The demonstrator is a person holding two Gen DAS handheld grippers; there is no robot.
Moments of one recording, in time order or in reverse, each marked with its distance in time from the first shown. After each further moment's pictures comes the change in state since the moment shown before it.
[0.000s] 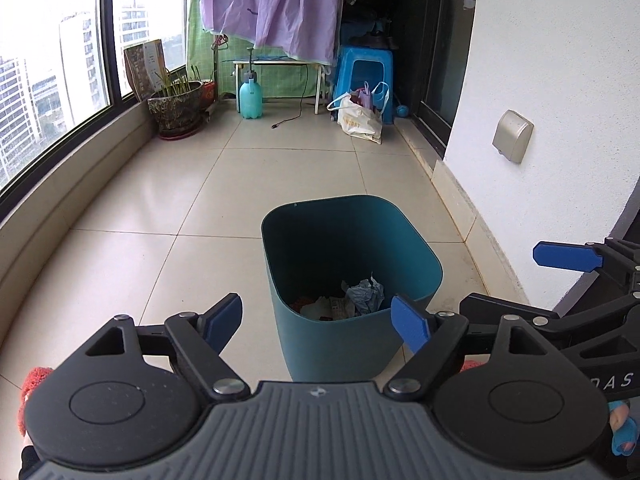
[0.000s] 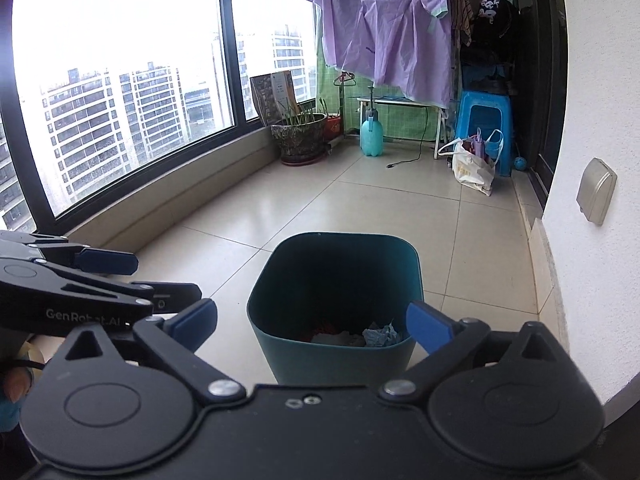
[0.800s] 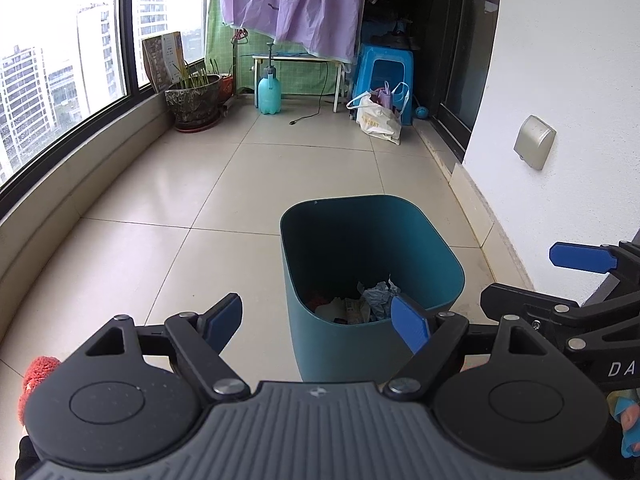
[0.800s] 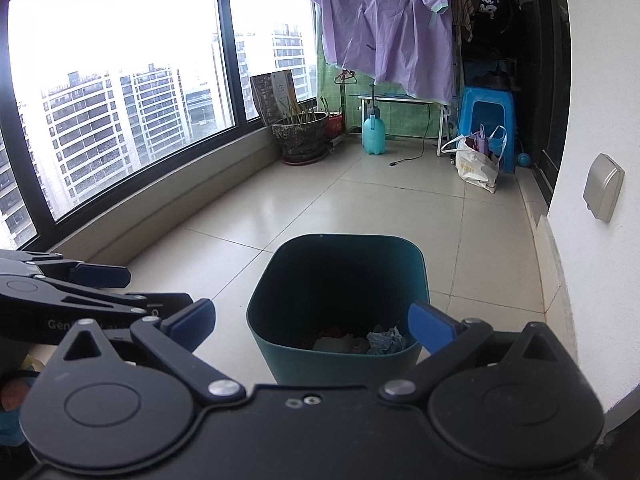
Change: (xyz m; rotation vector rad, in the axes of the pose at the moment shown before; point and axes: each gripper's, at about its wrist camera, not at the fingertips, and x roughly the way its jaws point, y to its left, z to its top) left arm 0.008 0.012 -0.001 -0.036 -0.004 0.043; right arm 0.008 0.002 -0.003 0.013 0.003 0.007
